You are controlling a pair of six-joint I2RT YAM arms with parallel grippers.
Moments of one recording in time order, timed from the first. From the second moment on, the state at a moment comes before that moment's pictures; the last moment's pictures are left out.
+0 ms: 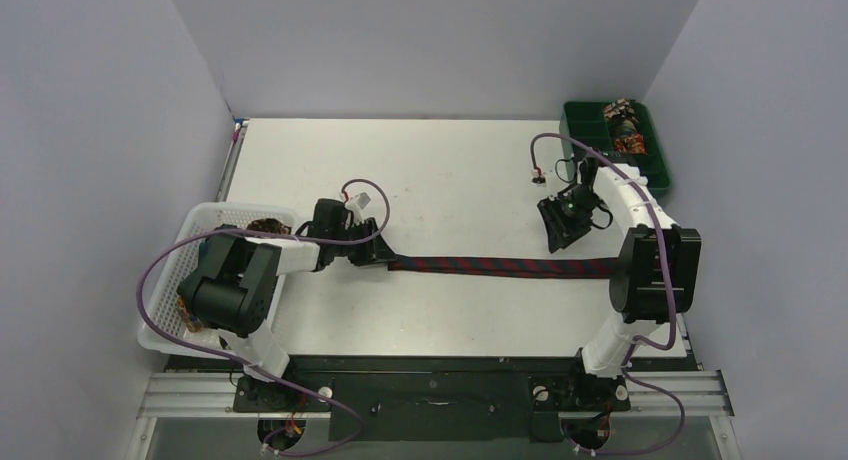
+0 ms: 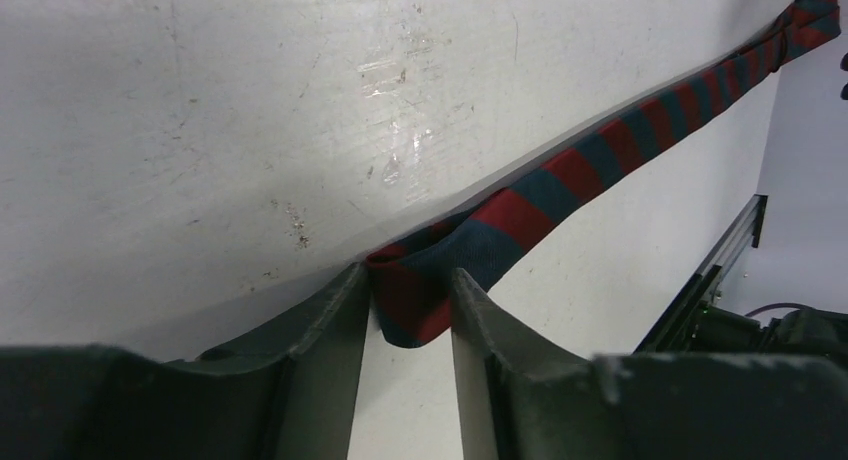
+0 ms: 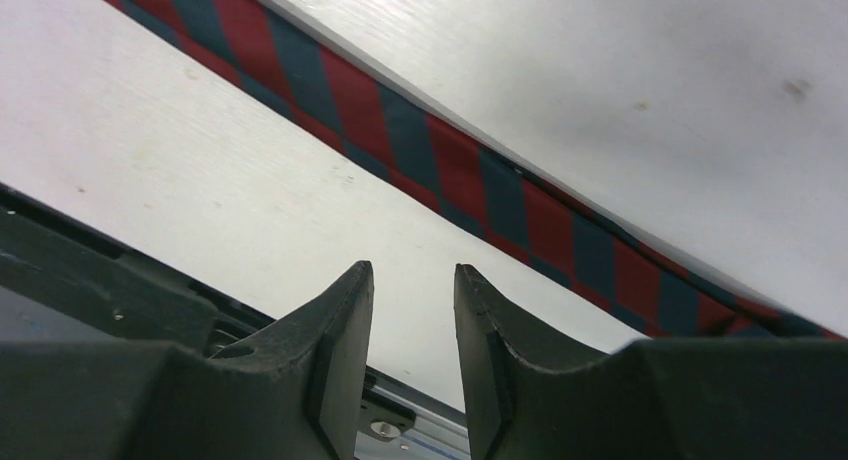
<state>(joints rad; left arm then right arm) -0.31 1.70 0.71 0.18 0.55 -0.55 -0.04 1.75 1.41 -1.18 -0.26 -0.51</state>
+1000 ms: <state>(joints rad) -0.54 1.70 0.93 0.10 0.57 -0.55 0.08 1.80 1.36 -1.17 -0.64 -0.33</state>
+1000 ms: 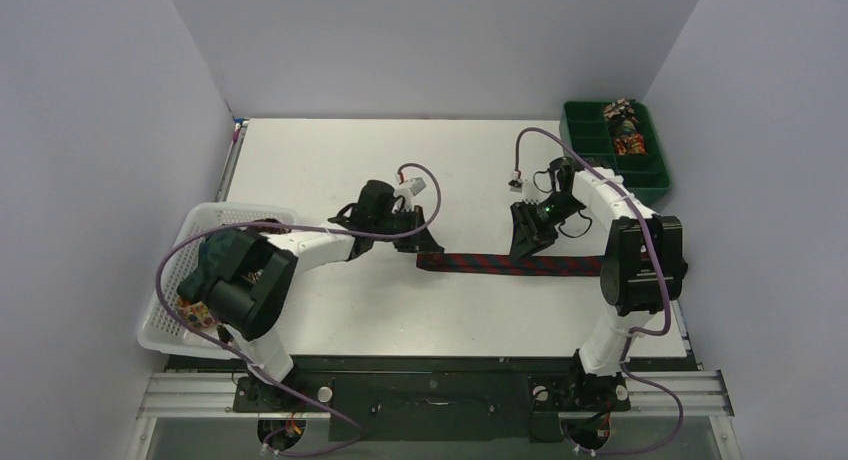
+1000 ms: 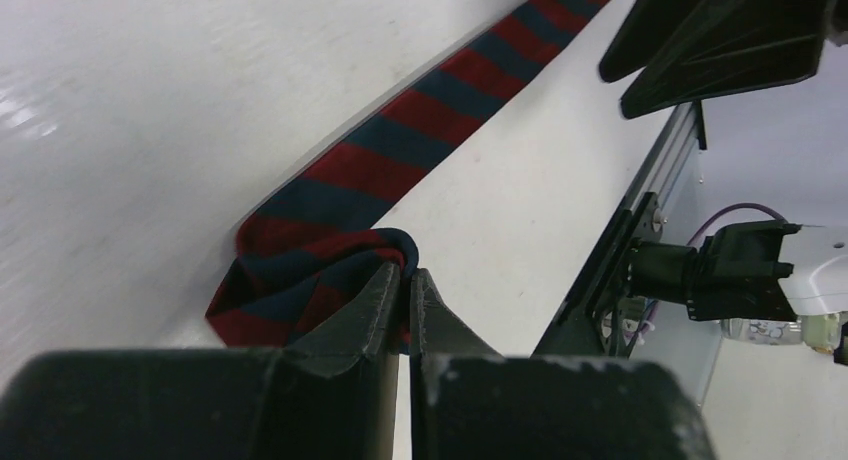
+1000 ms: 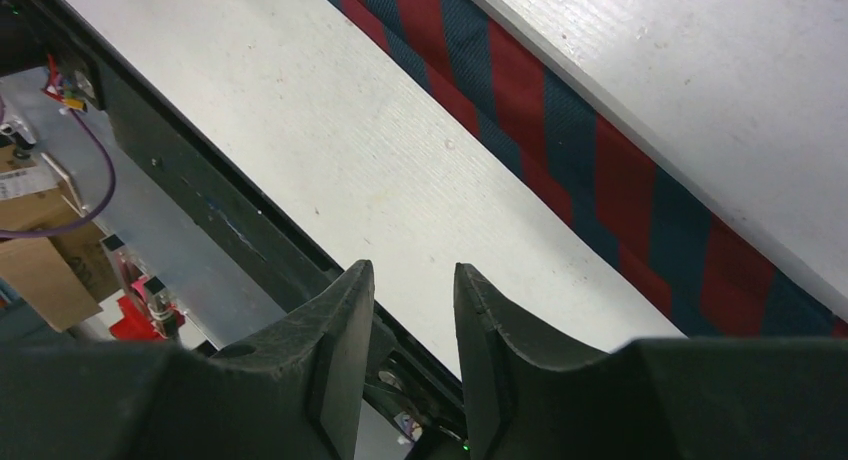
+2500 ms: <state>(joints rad) -0.60 2.08 1.03 0.49 0.63 -0.90 0.31 2.02 1.31 -0.74 -0.70 0.05</state>
